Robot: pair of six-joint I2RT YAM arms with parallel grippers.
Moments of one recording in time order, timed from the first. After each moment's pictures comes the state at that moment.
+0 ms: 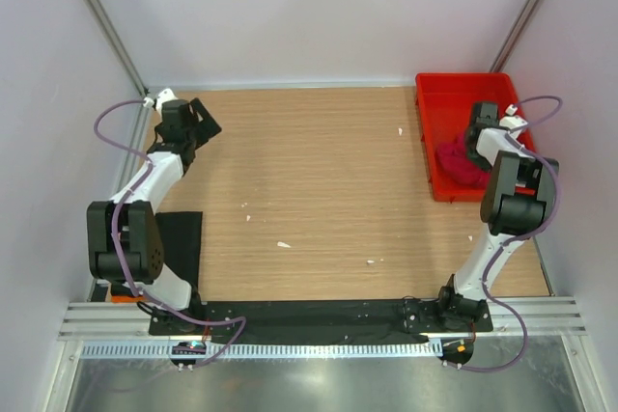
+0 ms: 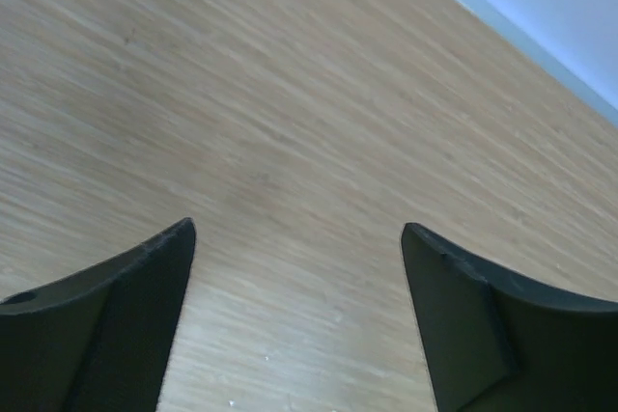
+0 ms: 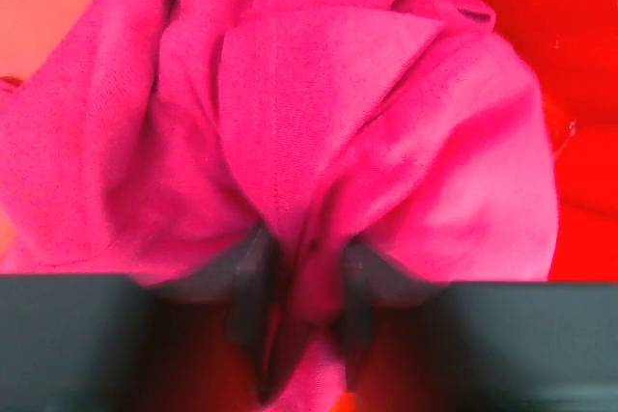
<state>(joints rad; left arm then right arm) -0.02 1.58 1.08 -0.03 -0.19 -0.55 -0.23 1.91 1.29 -0.42 0.57 0.58</state>
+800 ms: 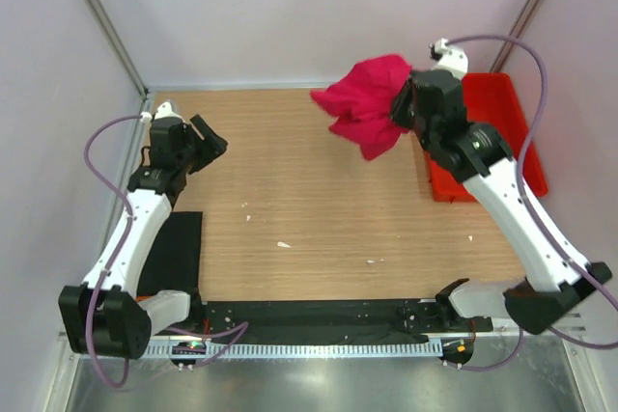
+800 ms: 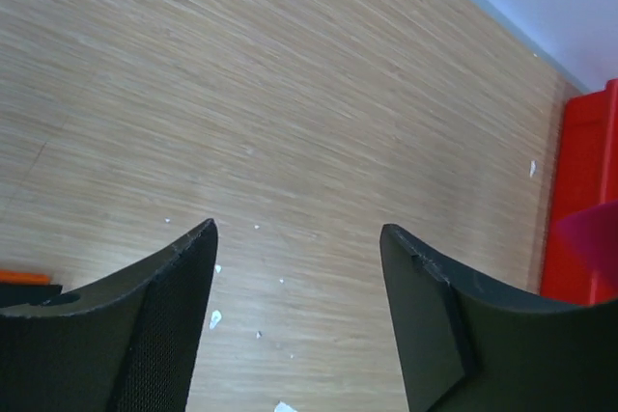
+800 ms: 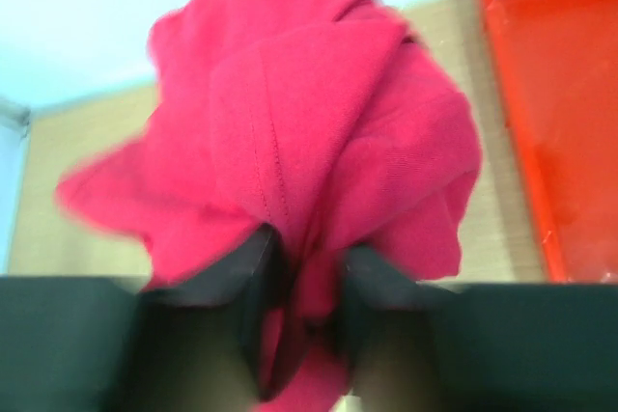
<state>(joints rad) -0.09 1.17 0.99 -0.35 0.00 -0.64 0.51 1.33 1.64 -0.69 0.50 0.53</state>
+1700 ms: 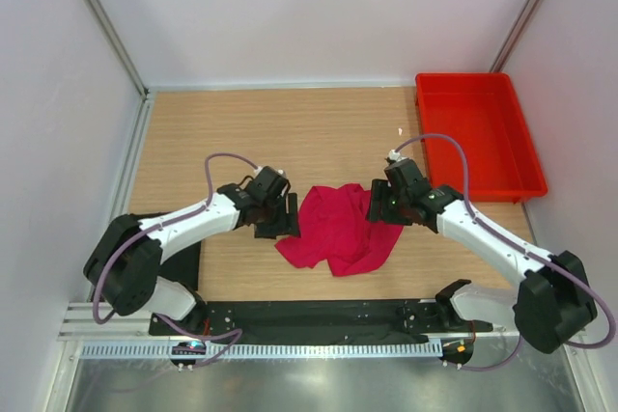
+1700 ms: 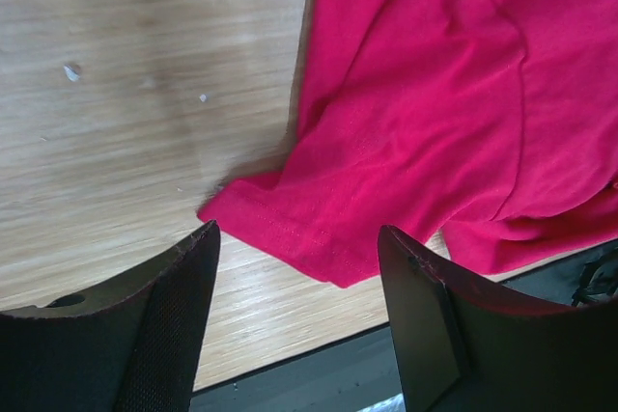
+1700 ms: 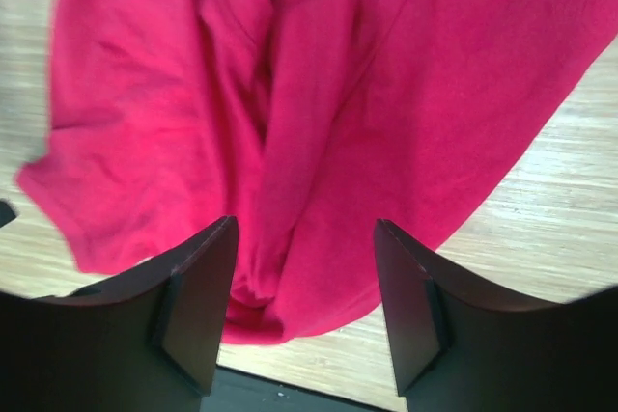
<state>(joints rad) -0.70 1.42 0.85 -0.51 0.07 -0.72 0.52 1.15 0.78 -0.57 0.03 0.56</state>
